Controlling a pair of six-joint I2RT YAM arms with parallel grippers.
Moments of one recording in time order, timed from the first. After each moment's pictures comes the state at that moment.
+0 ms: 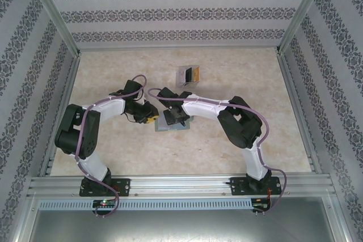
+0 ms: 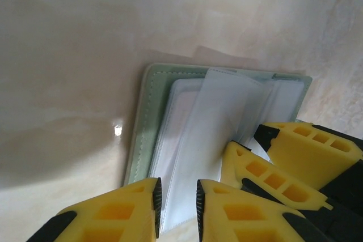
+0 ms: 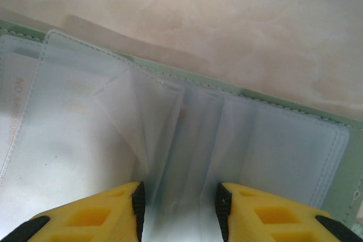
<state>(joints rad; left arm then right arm) -0.26 1.71 0.94 -0.44 0.57 -0.74 0.84 2.08 1.46 -0.67 0.08 0.52</state>
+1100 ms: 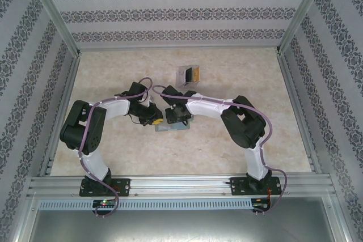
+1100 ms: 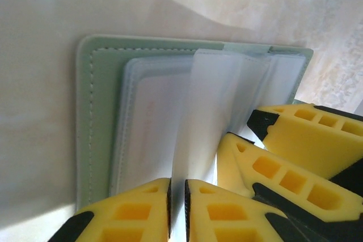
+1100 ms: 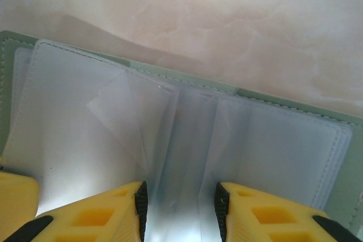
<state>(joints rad) -0.30 1.77 0.94 -0.38 0.66 -0.74 0.80 2.04 1.41 -0.62 -0.01 0.55</state>
